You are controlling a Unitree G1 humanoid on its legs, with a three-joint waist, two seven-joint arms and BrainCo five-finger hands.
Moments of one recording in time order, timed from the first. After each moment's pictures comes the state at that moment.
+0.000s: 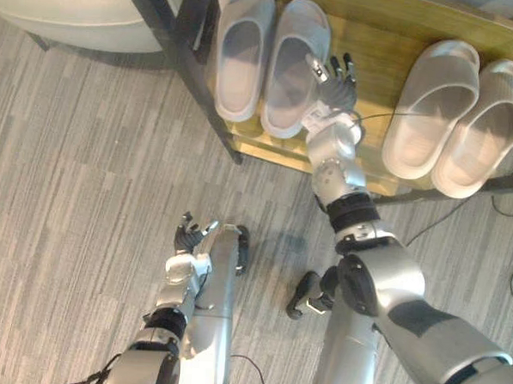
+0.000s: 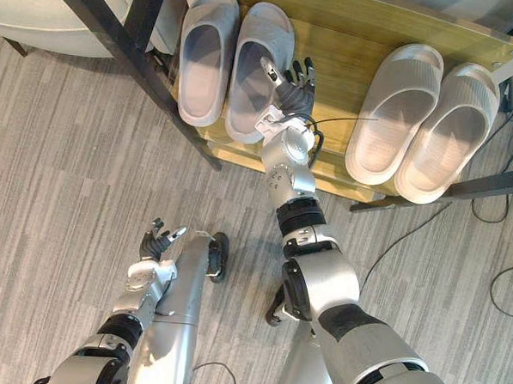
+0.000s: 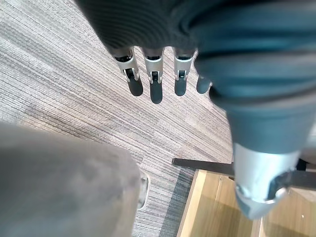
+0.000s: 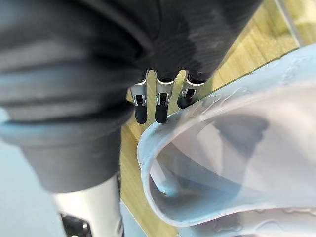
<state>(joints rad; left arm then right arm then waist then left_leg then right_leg) -0.37 0.04 0.10 0.85 -0.20 -0.18 0.21 -1.16 -0.01 -0.07 0.82 0.72 -0.18 -0.36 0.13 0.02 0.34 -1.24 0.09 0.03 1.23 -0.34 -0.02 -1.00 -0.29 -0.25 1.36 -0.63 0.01</state>
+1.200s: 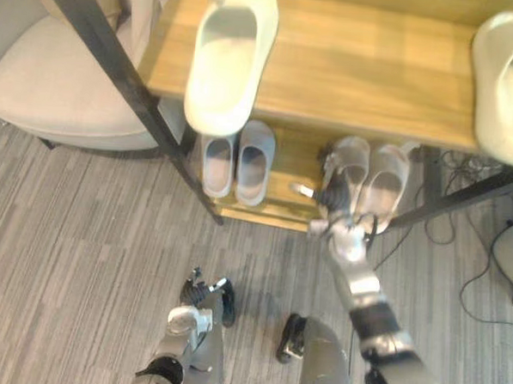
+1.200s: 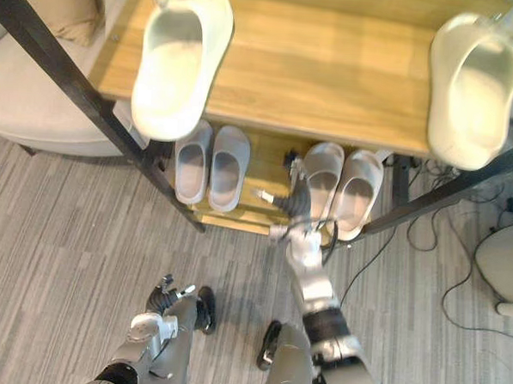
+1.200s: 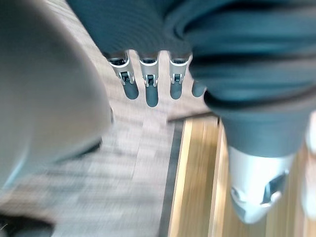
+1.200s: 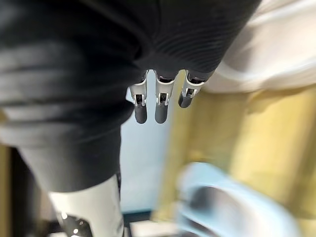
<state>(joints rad) -0.12 0.03 -0.07 0.98 -0.04 -0.15 0.13 -0.20 -0.10 0.18 0.30 0.03 -0.16 -0.20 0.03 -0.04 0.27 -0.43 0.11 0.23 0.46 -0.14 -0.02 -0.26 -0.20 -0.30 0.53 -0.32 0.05</state>
